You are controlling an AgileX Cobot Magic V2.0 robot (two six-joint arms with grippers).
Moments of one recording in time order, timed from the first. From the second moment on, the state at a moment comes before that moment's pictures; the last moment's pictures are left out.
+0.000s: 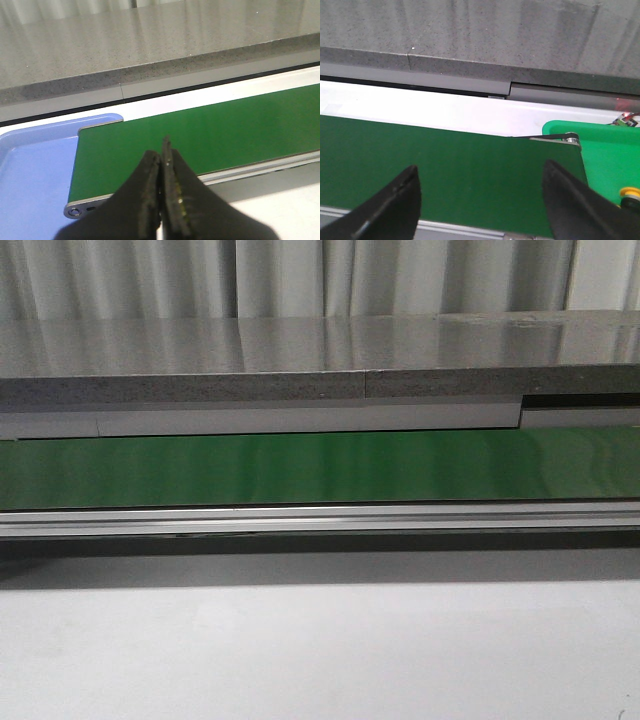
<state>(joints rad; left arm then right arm) -0.10 0.32 -0.30 -0.20 0.27 0.30 0.03 0.71 -0.53 0.16 0.20 -0.19</state>
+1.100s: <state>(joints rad) -0.10 0.32 -0.30 -0.20 0.27 0.30 0.03 0.34 -0.40 0.20 0.27 -0.19</state>
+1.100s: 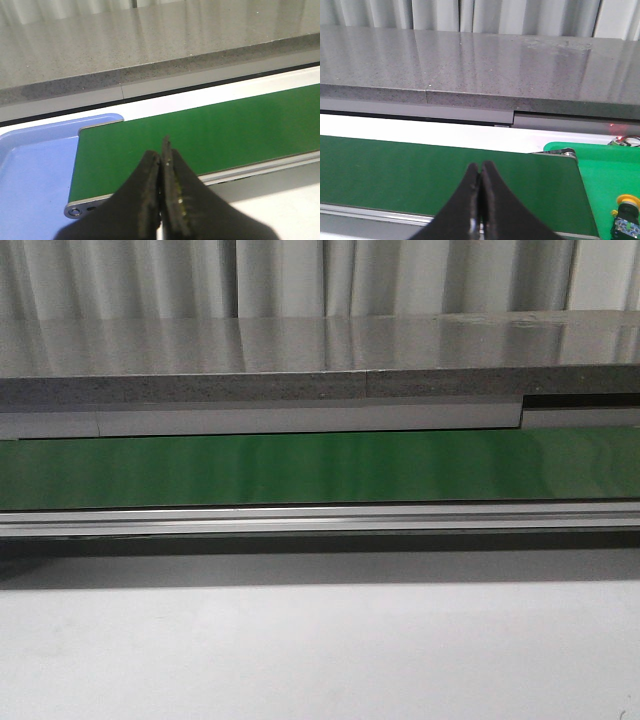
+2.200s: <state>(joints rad) -0.10 0.32 -0.30 -0.20 0.27 0.30 0.09 0.00 0.02 0.00 0.09 0.05</state>
